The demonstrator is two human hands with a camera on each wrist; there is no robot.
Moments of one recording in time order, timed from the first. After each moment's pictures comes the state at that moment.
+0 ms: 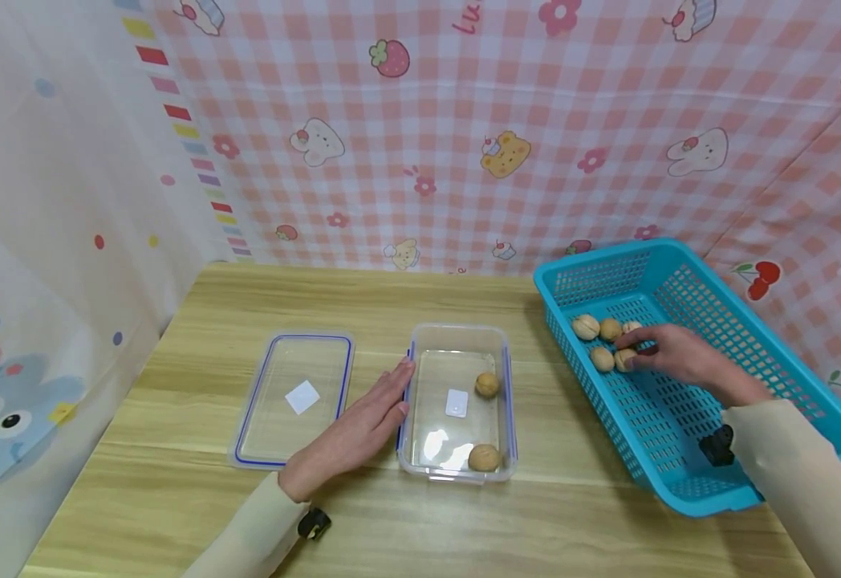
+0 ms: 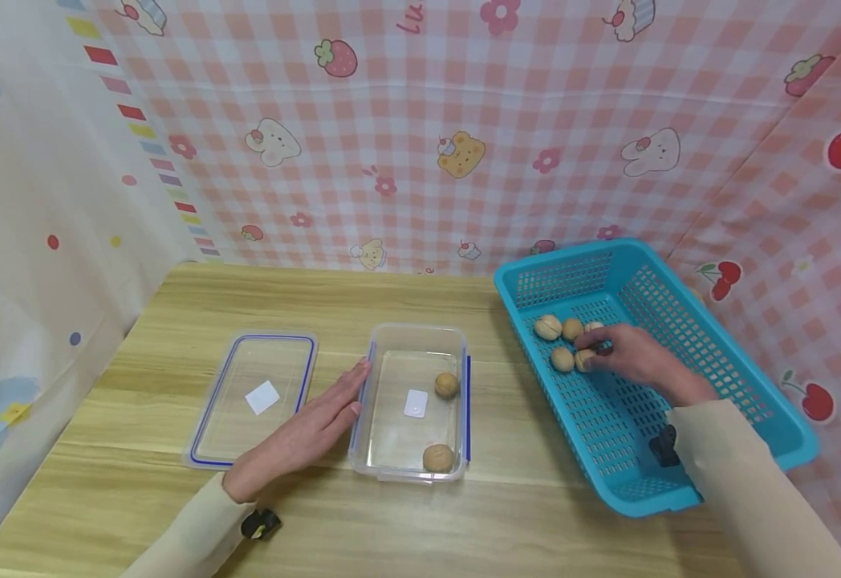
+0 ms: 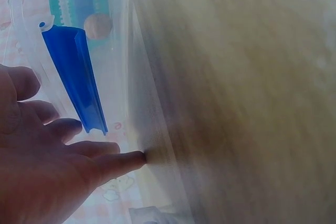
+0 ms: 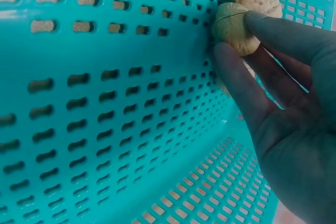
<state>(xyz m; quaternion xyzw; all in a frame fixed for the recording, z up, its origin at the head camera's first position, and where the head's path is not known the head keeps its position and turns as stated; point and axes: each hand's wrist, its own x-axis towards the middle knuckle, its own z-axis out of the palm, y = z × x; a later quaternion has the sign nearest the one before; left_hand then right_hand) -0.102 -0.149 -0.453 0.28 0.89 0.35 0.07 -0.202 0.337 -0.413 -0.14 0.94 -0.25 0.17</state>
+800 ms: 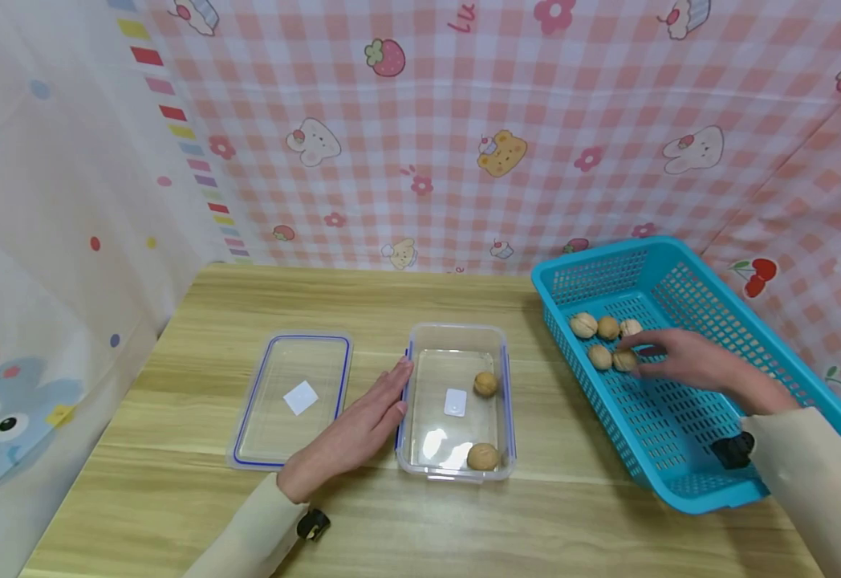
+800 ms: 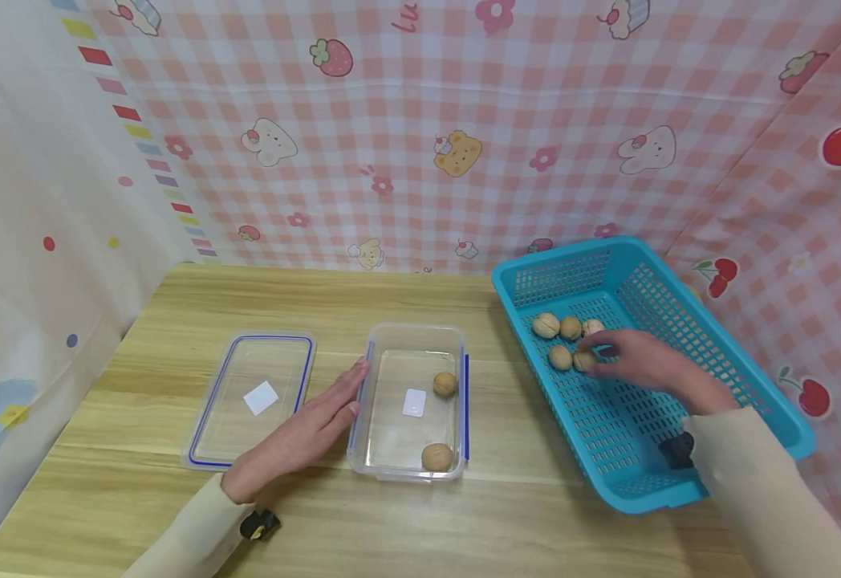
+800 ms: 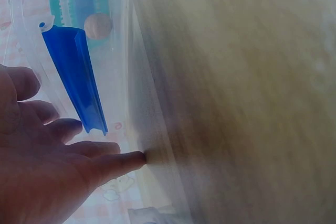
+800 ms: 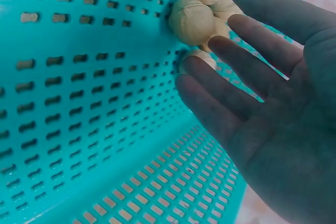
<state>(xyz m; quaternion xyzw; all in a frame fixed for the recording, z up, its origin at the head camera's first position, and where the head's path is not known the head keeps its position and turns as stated) -0.101 -0.149 -0.452 0.27 0.89 0.36 0.07 -0.183 0.338 -0.391 -0.17 0.93 -0.25 0.20</state>
